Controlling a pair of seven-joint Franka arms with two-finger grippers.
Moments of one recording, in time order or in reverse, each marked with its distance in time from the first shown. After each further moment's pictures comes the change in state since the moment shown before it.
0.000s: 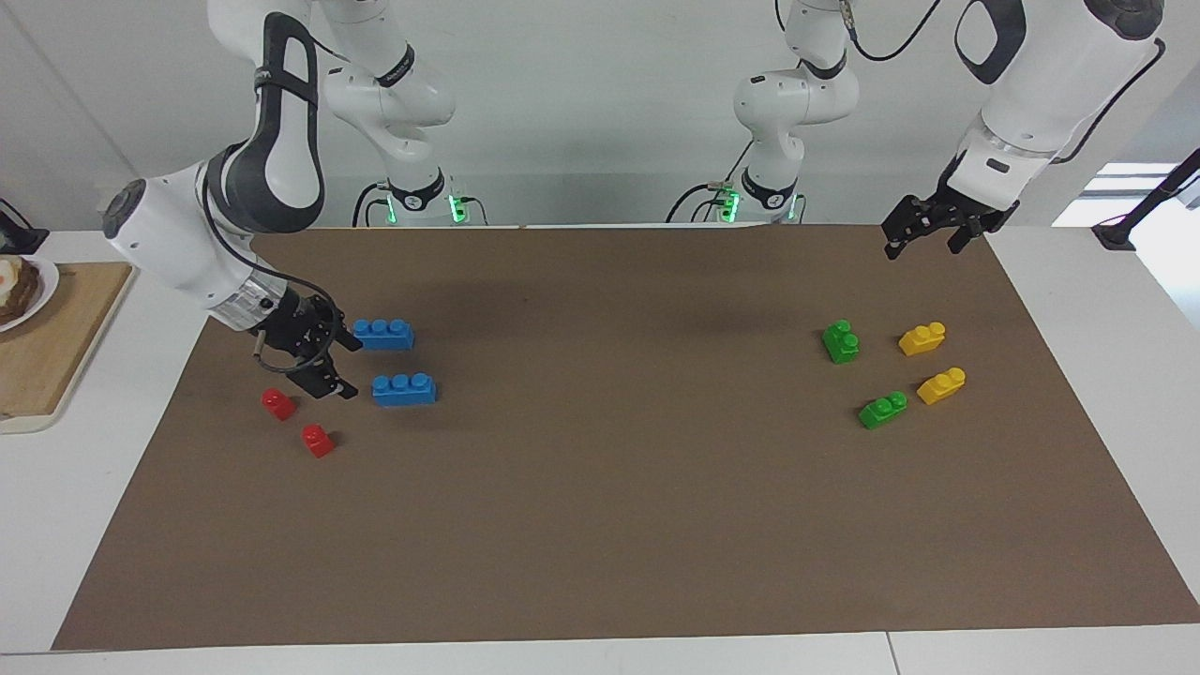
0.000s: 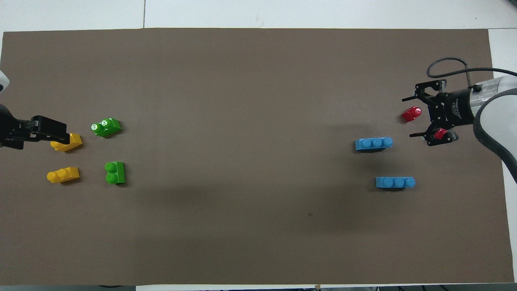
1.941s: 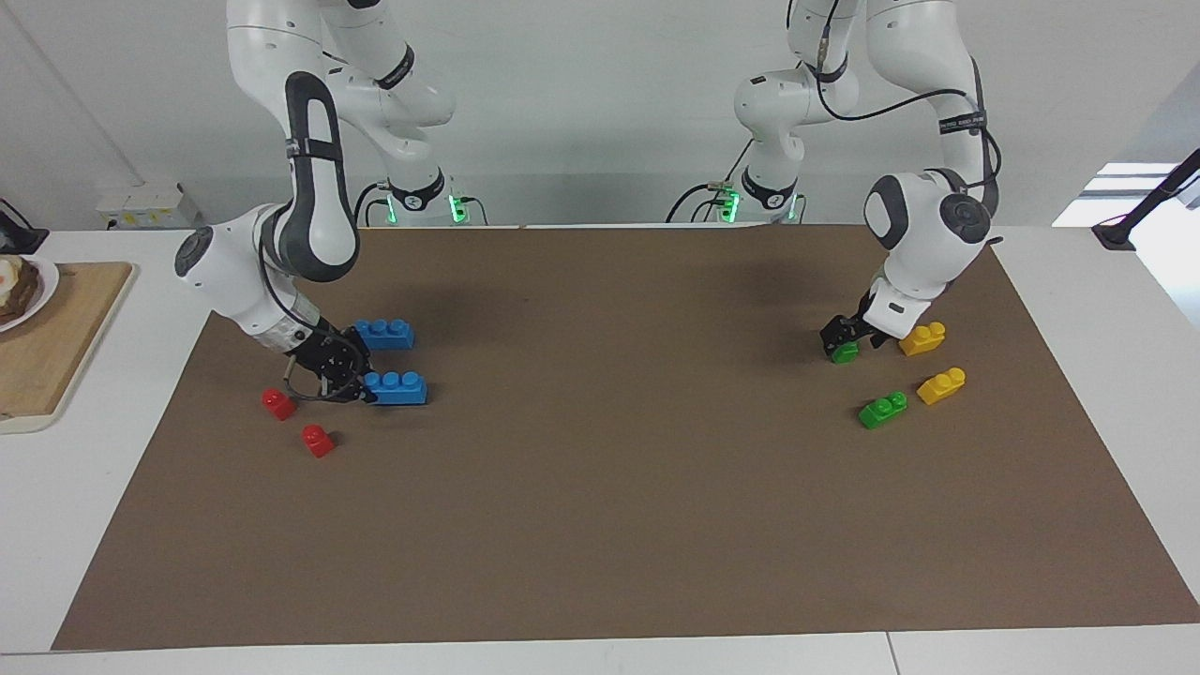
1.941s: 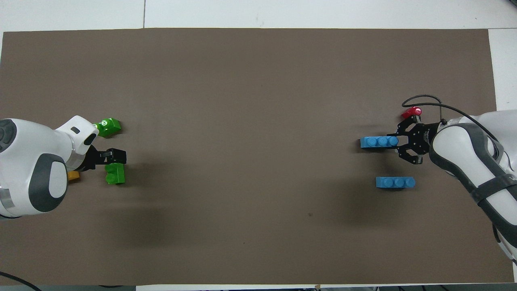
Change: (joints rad) left arm 0.031 0.078 0.011 -0.581 -0.046 0.665 0.011; right arm -0.007 0.056 0.001 -0.311 0.110 0.336 0.032
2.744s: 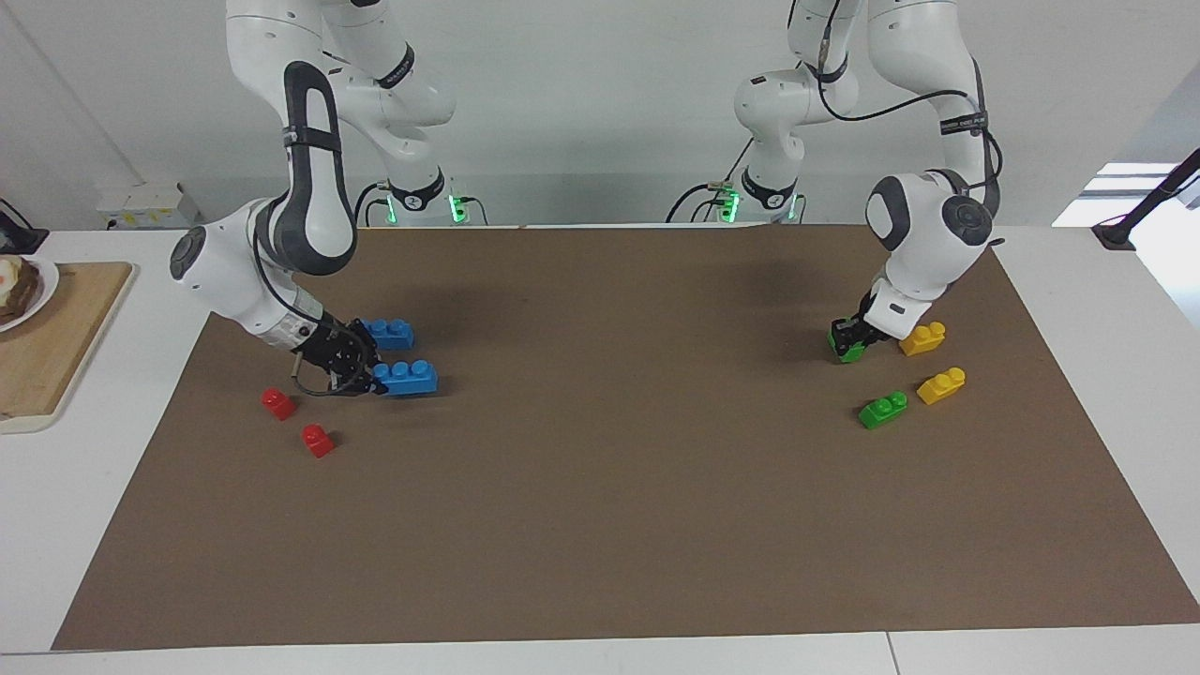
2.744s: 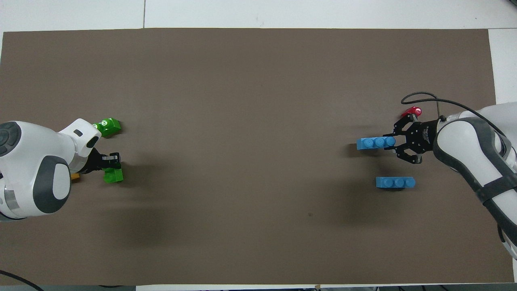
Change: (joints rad) left arm 0.000 0.014 -0.002 -0.061 0.000 0.069 0.008; right arm 0.010 -0.015 -0.005 0.034 0.000 -0.087 0.002
